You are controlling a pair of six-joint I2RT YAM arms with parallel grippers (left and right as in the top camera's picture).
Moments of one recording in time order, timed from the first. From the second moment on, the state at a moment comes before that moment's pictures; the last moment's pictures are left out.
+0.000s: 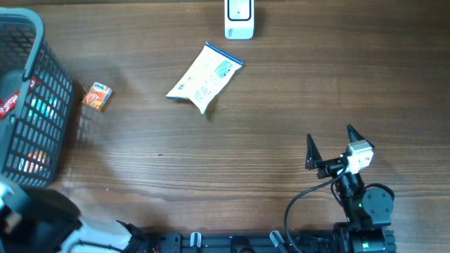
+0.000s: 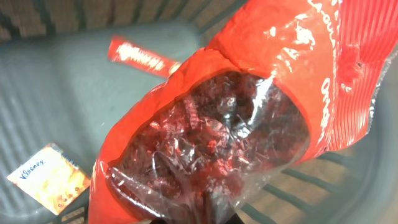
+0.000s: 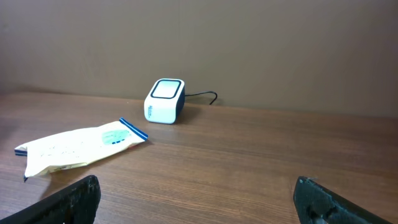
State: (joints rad) left arm 0.84 1.72 1.91 -1.11 0.28 -0.47; right arm 0.06 0.02 0.01 0.01 -0.17 0.01
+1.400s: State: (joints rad) left arm -0.03 1.84 1.38 -1.14 0.30 -0.50; right arm 0.06 0.02 0.01 0.01 -0.17 0.01
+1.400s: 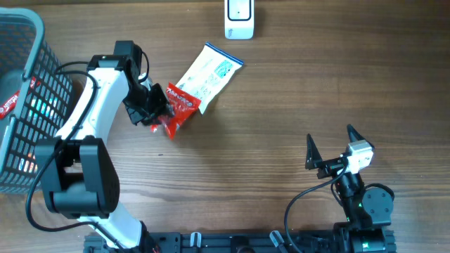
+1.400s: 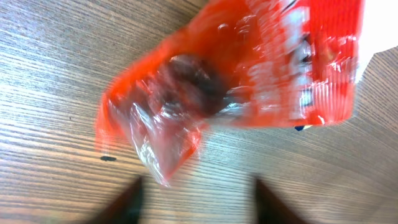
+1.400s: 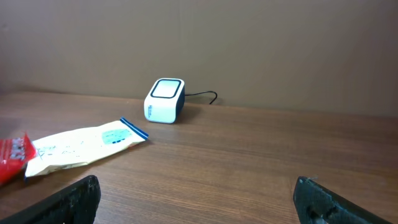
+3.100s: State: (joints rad) left arm 0.79 2.03 2.25 -1.45 0.06 -0.77; right arm 0.06 0.03 0.01 0.01 -0.17 0.01
